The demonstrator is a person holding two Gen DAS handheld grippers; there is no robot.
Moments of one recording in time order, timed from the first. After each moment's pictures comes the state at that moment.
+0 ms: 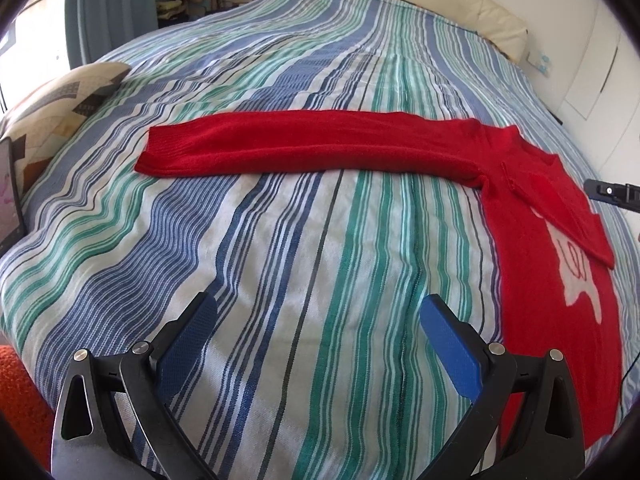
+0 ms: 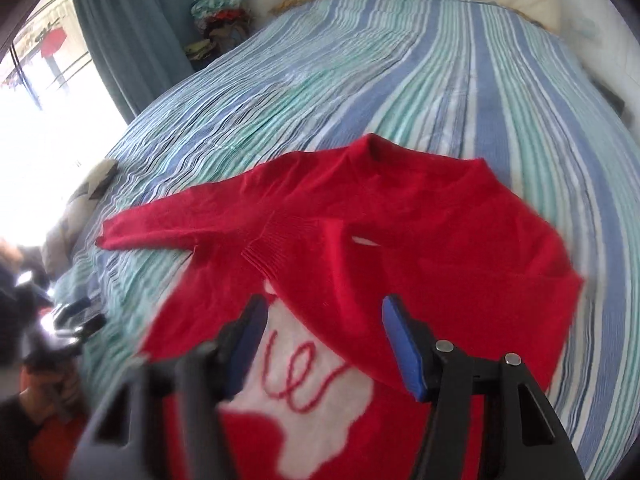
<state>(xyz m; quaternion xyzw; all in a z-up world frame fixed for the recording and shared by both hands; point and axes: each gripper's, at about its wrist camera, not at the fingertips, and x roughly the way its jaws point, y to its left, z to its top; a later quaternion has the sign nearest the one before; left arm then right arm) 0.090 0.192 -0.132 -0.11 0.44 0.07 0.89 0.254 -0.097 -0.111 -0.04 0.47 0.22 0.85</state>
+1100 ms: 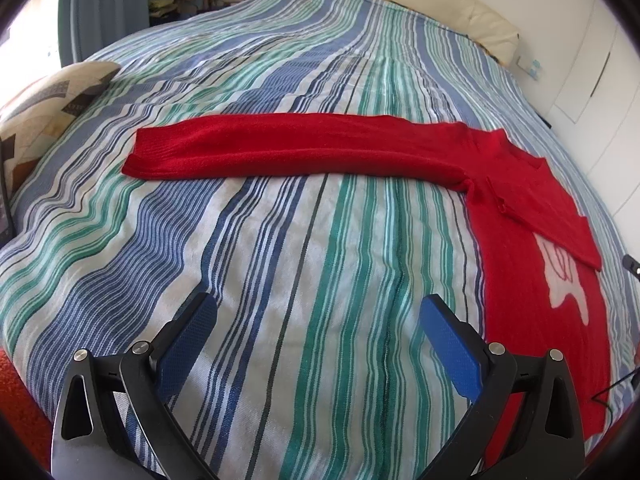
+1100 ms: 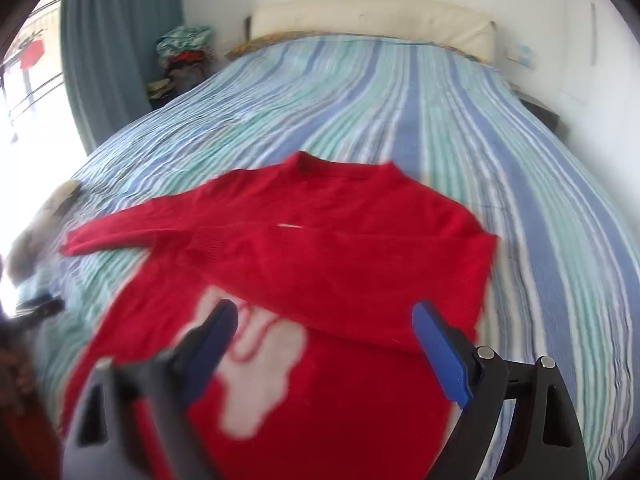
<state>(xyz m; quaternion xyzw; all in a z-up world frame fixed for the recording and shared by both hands) 0.091 0.188 -0.129 -0.12 0.44 0.05 0.89 0.152 -0.179 -0.112 -0.03 0.38 0.09 0.92</state>
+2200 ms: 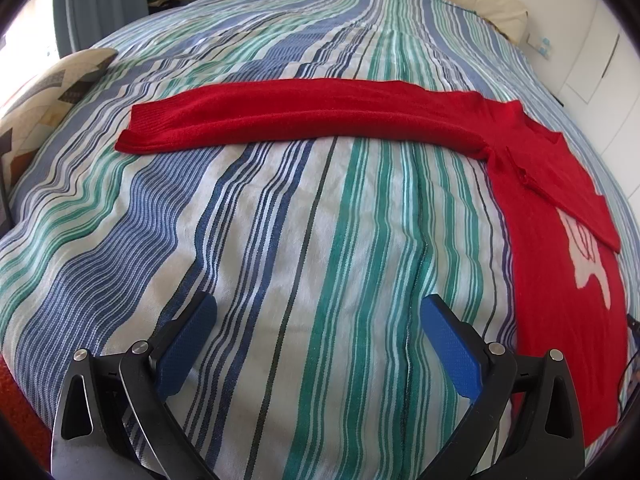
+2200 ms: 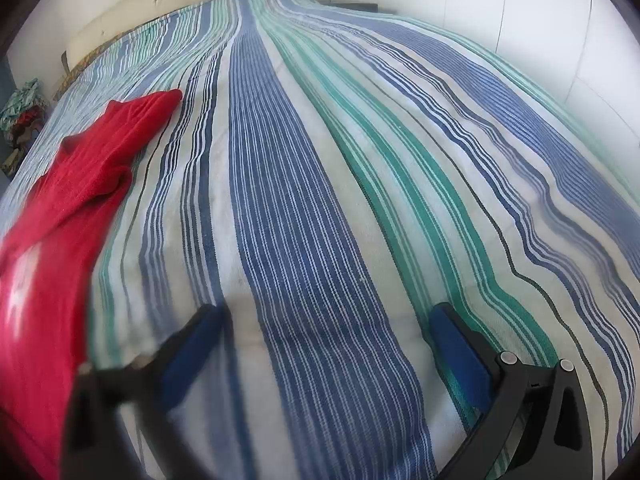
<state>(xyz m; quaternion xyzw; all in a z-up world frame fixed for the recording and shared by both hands) 0.097 0.184 -0.149 -0.11 0.47 0.06 0.87 0.084 -0.377 -0.205 0.10 0.45 -0.15 0.87</state>
